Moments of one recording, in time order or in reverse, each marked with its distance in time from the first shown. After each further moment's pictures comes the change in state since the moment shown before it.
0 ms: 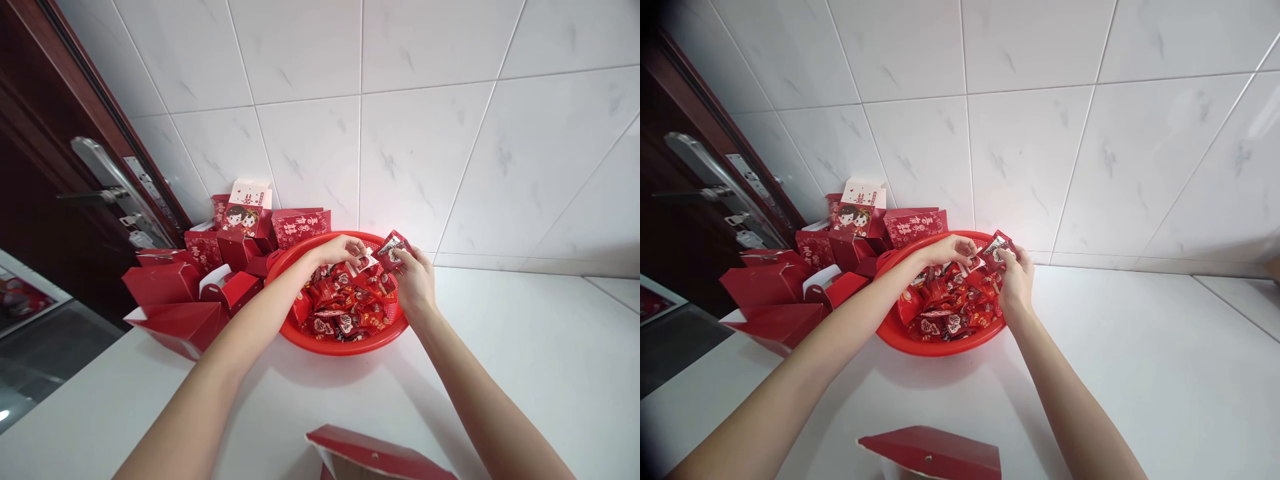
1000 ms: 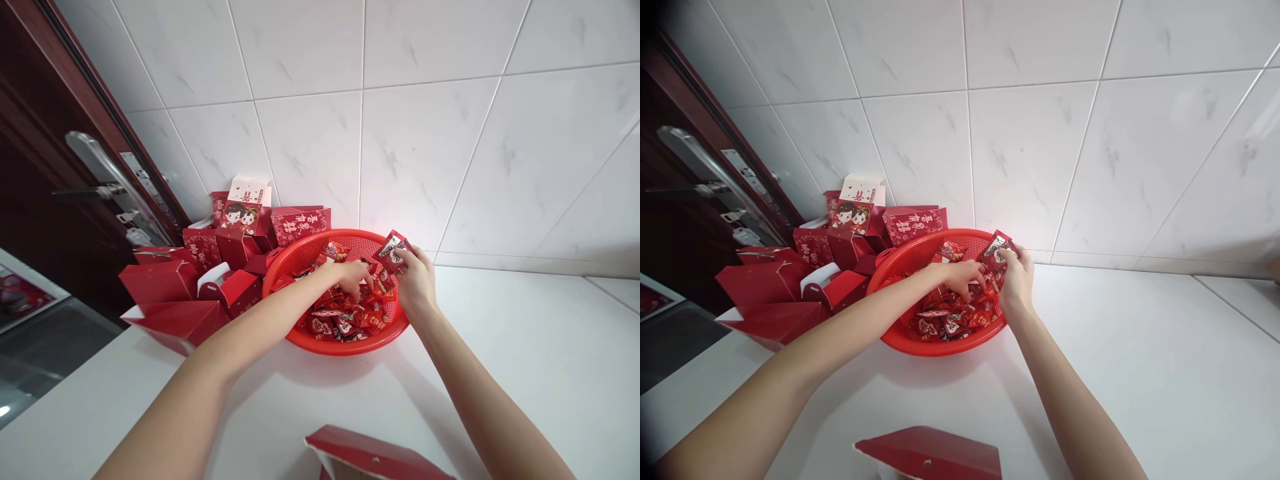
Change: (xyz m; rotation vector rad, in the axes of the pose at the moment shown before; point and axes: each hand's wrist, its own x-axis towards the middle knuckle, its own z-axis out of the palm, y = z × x) left_hand 0.002 0.013 0.048 0.995 -0.371 0.032; right_hand 0.000 -0.003 0.002 -0.004 0.033 0.015
